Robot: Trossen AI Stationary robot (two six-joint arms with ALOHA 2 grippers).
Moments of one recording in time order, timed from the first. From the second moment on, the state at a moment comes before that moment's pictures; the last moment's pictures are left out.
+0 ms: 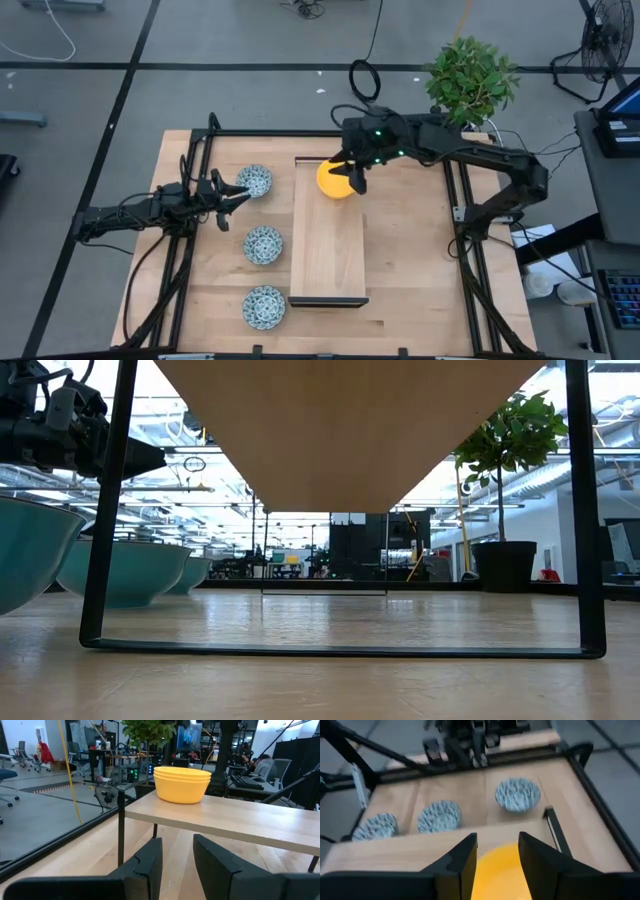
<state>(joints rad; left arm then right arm) 0.12 0.03 0.03 0.02 -0.13 -0.09 -0.29 1.51 1.49 -0.53 -0.29 0.00</state>
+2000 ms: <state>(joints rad) 0.12 0.03 0.03 0.02 -0.14 -0.09 -0.10 0.05 0.02 0.11 0.03 -0.01</state>
